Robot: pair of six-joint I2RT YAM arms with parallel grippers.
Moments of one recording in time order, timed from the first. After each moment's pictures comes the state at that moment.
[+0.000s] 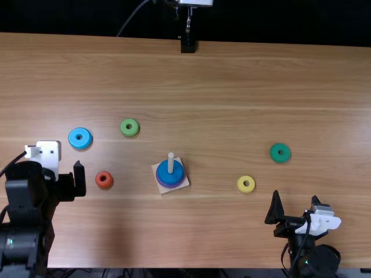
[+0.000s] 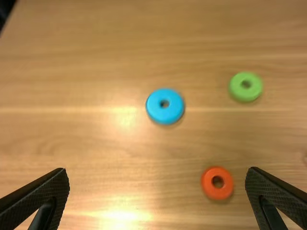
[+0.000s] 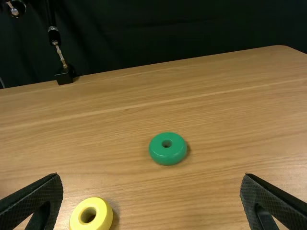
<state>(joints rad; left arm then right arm) 0.07 0.92 0.80 -0.57 -0.05 0.04 -0.05 0.01 0.08 -0.25 0.02 0.10</state>
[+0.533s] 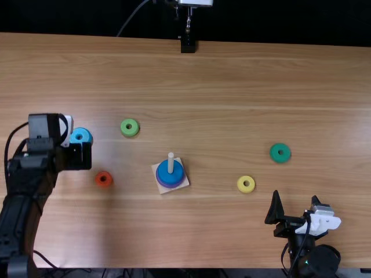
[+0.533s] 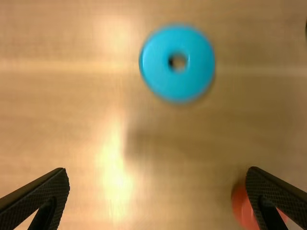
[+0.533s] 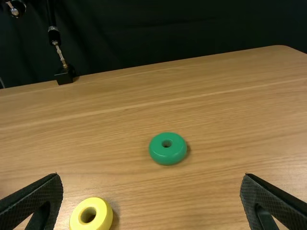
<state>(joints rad) 0.08 1.55 1.04 -0.58 -0.05 0.04 -0.05 0.01 0.08 -0.25 0.02 0.10</state>
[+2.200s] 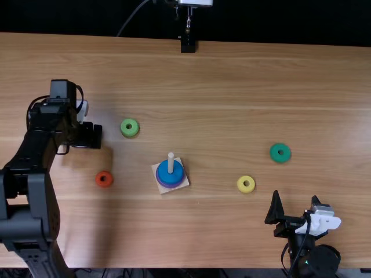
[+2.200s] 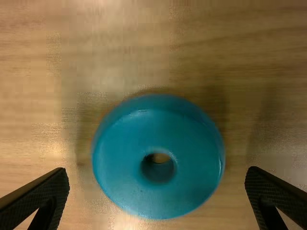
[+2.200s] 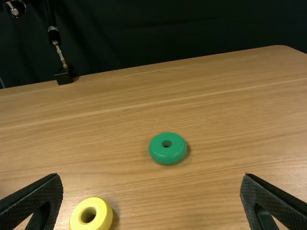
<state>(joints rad) 0.05 2.05 1.46 -0.77 -0.05 0.05 -0.05 0.01 0.08 -0.25 0.02 0.10</state>
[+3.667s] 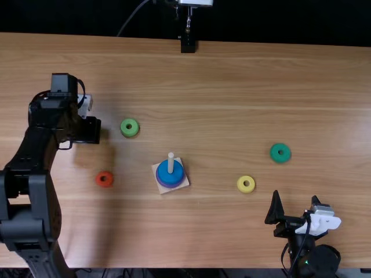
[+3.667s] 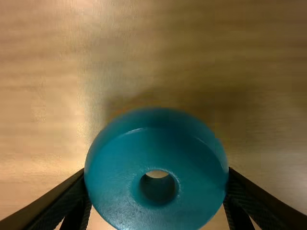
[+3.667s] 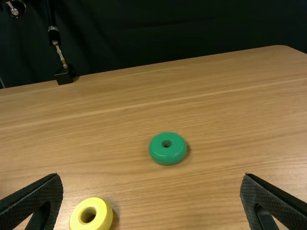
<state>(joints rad) 0.02 2.04 1.52 -0.85 0.04 0.05 -0.05 0.01 0.08 -0.25 0.02 0.10</state>
